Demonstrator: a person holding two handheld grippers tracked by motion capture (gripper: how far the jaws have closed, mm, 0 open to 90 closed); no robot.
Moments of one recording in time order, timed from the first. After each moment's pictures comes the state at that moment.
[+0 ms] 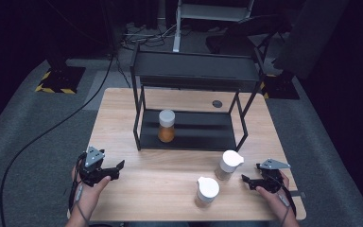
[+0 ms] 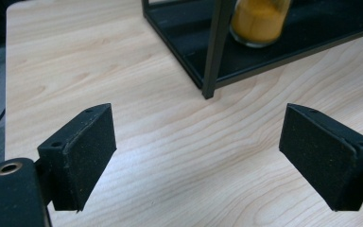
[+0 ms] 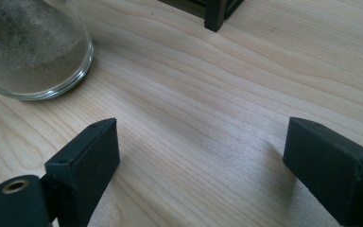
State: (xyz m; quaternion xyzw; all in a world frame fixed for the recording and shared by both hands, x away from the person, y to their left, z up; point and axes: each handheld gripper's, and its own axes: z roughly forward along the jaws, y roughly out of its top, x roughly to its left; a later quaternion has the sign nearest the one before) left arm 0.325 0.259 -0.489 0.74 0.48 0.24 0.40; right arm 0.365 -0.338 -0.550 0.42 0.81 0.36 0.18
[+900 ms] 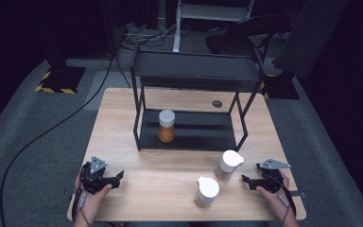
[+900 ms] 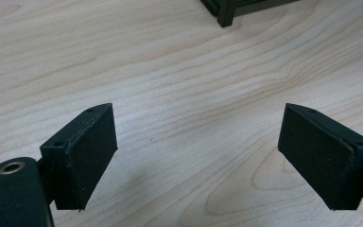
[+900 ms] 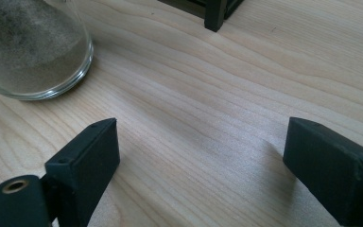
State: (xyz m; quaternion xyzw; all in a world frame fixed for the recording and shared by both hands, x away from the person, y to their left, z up) left arm 0.321 0.262 -0.535 0.76 0.51 0.21 0.35; right arm 0.365 -0.338 -0.550 0.42 0.81 0.36 0.18
